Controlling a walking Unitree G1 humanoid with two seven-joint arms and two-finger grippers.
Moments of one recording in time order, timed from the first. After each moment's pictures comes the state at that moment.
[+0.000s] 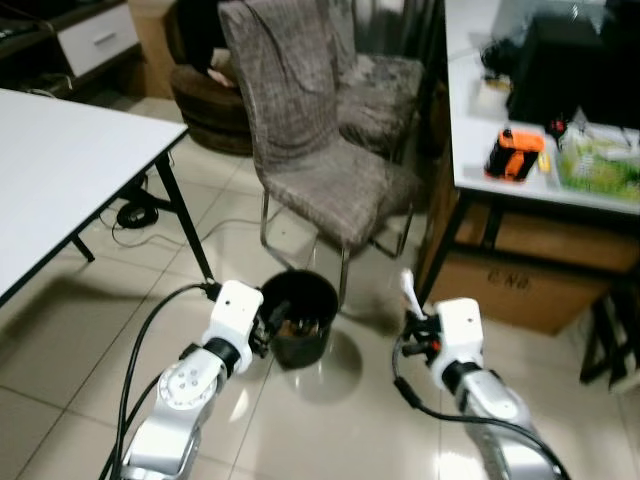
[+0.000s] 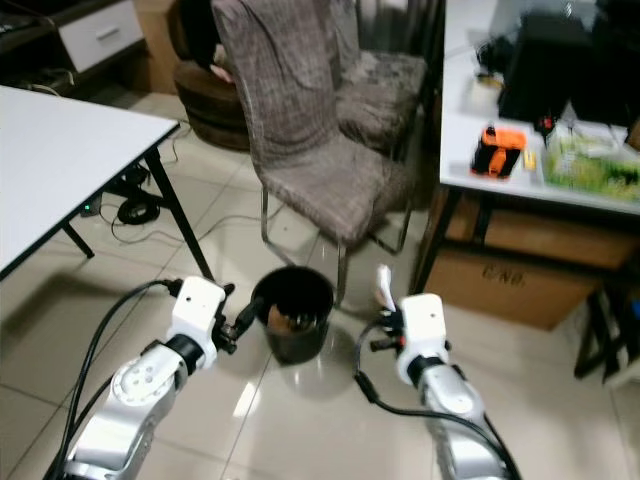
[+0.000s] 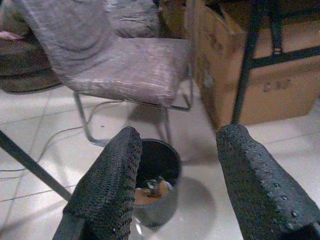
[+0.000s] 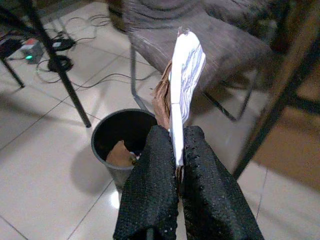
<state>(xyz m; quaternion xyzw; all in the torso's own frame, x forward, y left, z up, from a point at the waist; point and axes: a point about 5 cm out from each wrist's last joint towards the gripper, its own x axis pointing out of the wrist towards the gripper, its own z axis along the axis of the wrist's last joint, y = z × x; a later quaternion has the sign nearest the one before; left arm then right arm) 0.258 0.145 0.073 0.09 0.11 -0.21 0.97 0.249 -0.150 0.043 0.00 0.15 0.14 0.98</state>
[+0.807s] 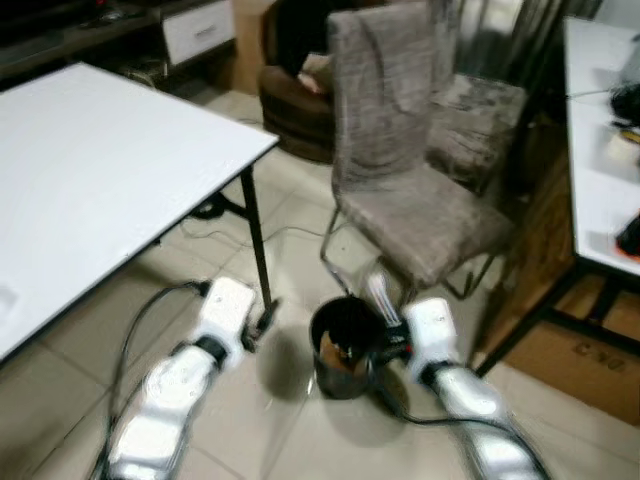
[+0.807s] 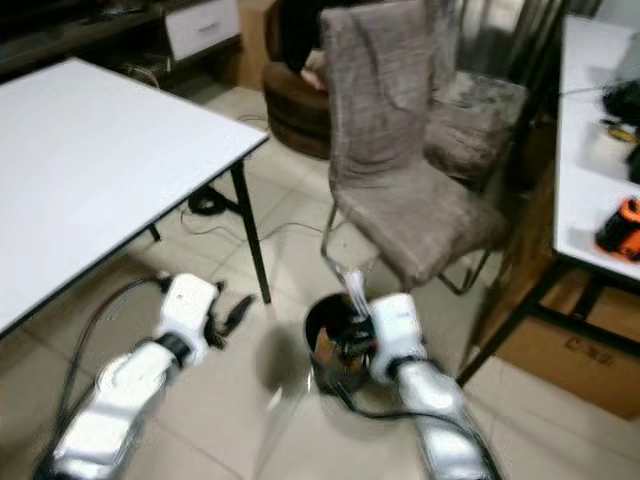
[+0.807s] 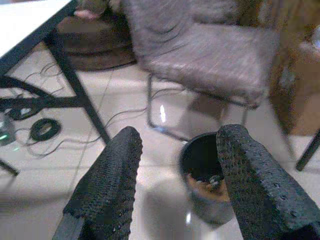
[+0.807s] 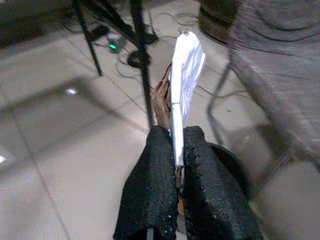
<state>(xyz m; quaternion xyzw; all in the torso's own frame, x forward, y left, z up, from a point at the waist) 0.260 0.161 0.073 0.11 0.11 -0.19 0.97 0.253 -0.114 0.038 -0.01 0.15 0.21 0.97</state>
